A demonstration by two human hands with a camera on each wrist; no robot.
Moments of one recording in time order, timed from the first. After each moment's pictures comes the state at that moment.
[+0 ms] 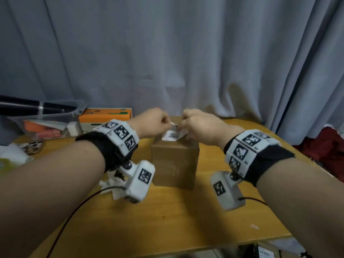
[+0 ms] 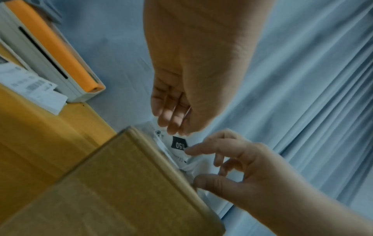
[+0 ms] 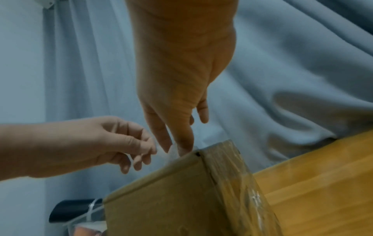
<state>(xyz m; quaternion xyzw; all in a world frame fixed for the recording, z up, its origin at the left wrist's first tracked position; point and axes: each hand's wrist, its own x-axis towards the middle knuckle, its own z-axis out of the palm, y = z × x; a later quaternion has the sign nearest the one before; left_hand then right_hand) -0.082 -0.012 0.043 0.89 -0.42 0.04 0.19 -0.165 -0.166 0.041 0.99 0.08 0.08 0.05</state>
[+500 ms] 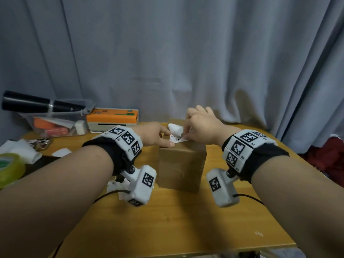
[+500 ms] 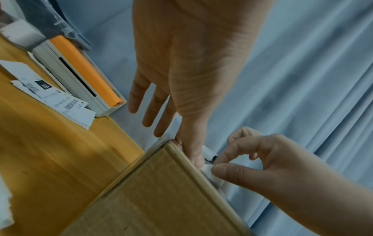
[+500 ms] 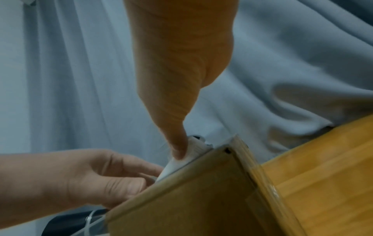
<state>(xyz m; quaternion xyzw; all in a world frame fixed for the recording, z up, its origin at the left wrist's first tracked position) -0.071 0.013 0.028 0.91 -0.37 -0.13 0.13 -0.148 -0.150 0.046 0.99 0.05 0.11 0.07</state>
